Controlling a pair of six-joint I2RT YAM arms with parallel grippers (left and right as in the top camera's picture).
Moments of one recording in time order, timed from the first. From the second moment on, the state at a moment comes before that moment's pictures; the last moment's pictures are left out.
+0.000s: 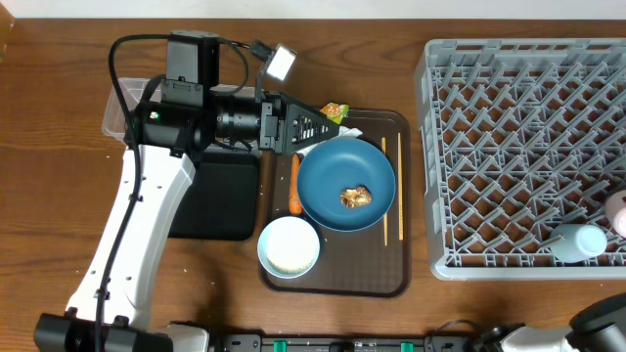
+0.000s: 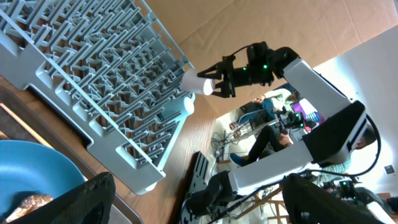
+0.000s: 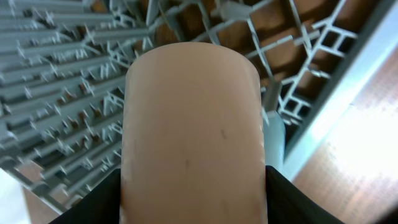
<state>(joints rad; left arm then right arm) -0.18 1.50 1.45 -0.74 1.31 -0.14 -1.02 1.64 1.41 -1.18 -0.40 0.30</state>
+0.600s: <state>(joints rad) -0.18 1.50 1.45 -0.83 1.20 -0.12 -1.02 1.69 1.41 -1.17 -0.56 0.40</state>
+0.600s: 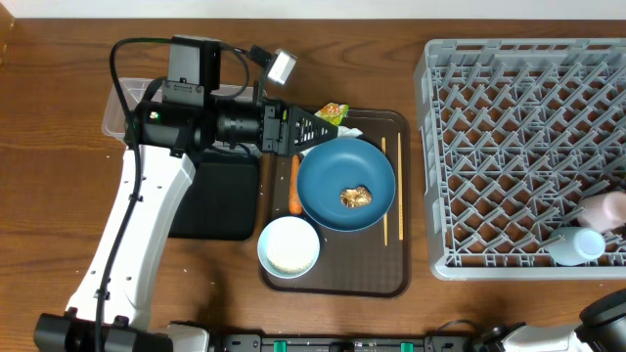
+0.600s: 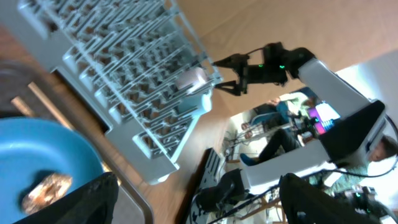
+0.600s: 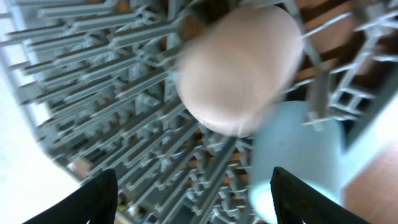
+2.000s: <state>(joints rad) -0.50 1.80 1.18 -0.66 -0.09 -0.18 -0.63 1.15 1.41 -1.11 -0.65 0.16</state>
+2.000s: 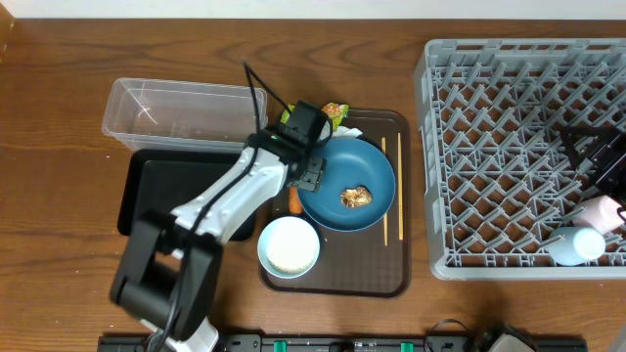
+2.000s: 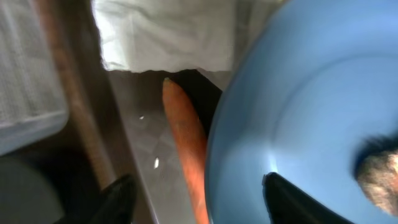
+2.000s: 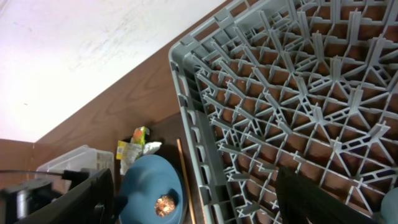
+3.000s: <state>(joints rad) -0.49 1.86 1.18 -0.48 0.11 -0.17 -0.63 1.16 1.41 -1.13 -0.62 0.15</state>
